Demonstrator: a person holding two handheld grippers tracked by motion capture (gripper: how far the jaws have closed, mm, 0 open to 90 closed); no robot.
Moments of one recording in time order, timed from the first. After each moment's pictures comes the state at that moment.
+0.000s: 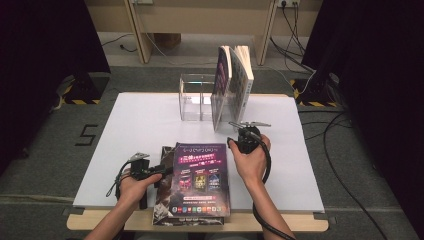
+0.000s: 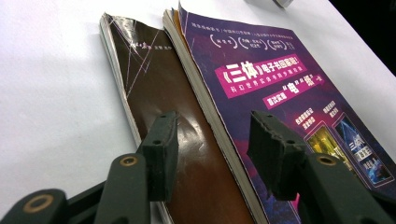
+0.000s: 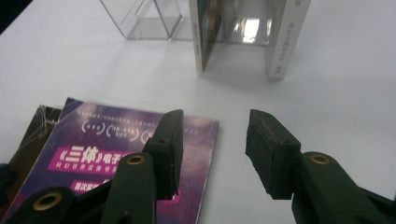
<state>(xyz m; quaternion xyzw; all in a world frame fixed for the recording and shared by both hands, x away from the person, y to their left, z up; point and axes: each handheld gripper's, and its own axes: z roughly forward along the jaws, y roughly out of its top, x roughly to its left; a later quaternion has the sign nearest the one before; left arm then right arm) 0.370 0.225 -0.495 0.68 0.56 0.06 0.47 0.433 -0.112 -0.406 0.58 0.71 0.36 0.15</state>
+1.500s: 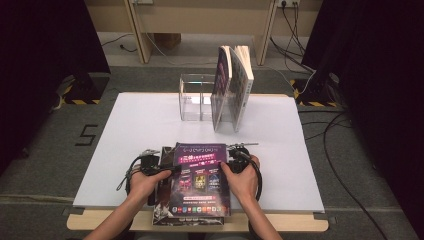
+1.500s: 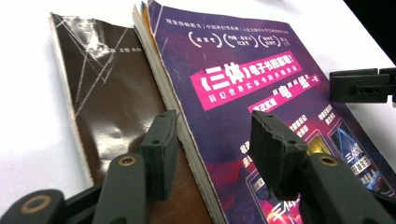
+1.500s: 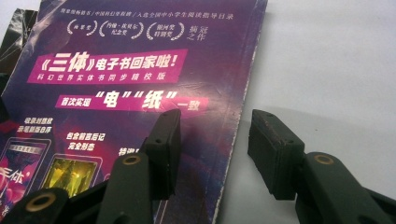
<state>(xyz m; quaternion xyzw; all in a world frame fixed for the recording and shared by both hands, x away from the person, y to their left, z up) 0.384 0.198 -0.492 0.69 0.57 0.05 0.45 0.411 -0.096 -0.472 0.59 0.74 0.31 0.06</state>
